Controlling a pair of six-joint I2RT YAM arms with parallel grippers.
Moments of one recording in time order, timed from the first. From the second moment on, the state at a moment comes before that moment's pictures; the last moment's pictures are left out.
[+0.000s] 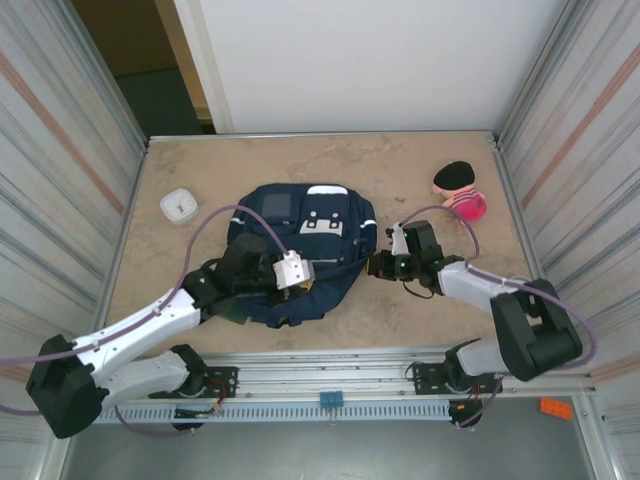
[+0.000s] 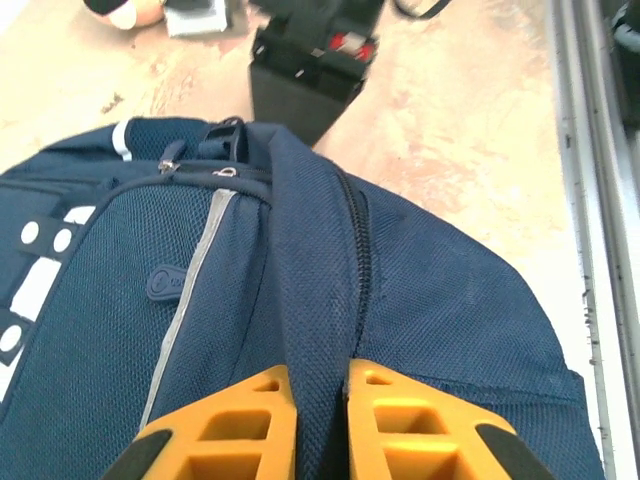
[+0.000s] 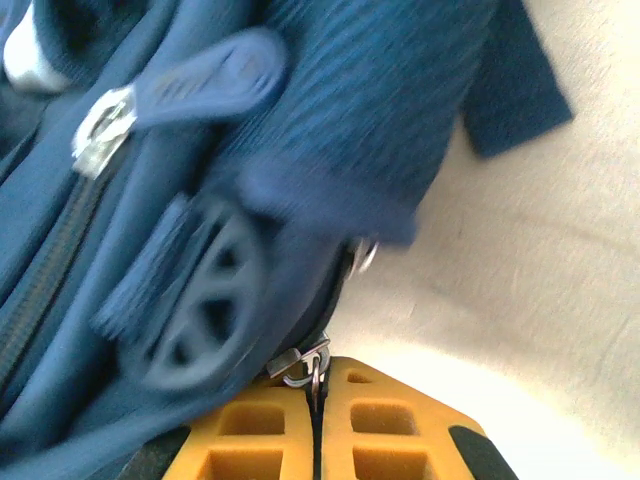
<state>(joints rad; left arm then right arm) -0.78 1.01 0.66 -0.25 0.37 0.50 0.36 1.40 0.55 -0.01 -0.47 0.54</state>
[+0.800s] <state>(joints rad) -0.77 1.01 0.68 -0.30 0.19 0.45 0.29 1.20 0.62 -0.10 -0.45 0.54</state>
